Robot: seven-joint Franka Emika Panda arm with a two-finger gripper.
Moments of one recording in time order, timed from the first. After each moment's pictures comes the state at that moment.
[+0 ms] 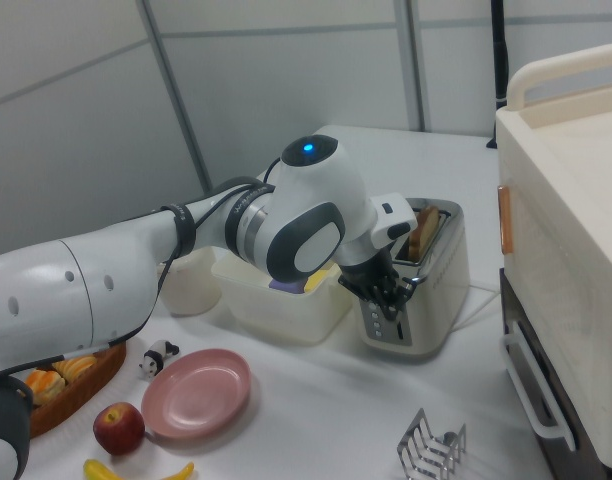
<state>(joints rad) -0.07 0.58 -0.09 -1.32 0.09 2.17 -0.28</state>
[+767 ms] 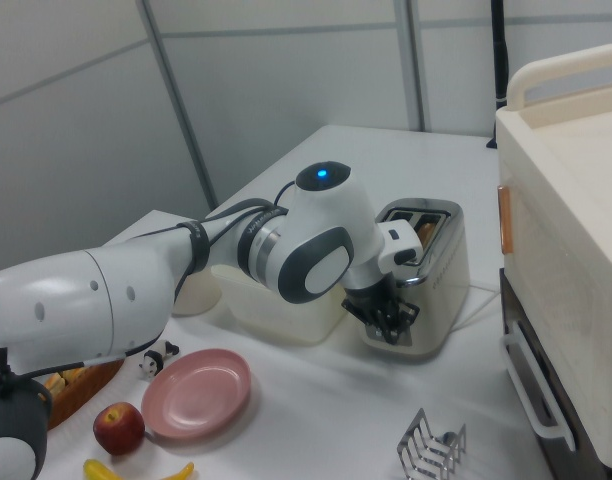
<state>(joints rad) -0.07 0.62 -0.09 -1.34 0.09 2.18 -0.29</state>
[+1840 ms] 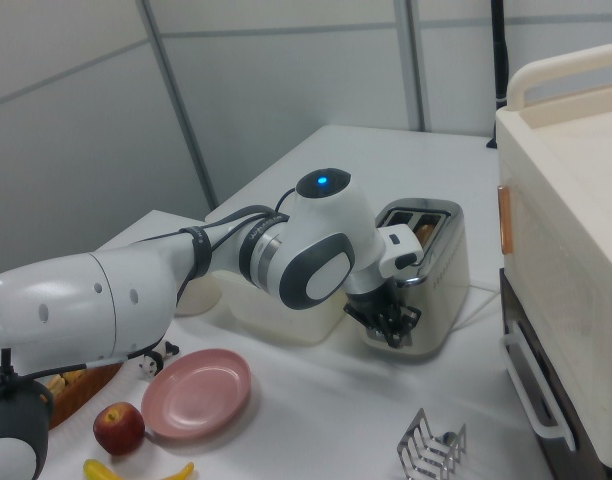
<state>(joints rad) -0.07 0.63 -0.09 -1.36 0.08 2.21 -0.30</state>
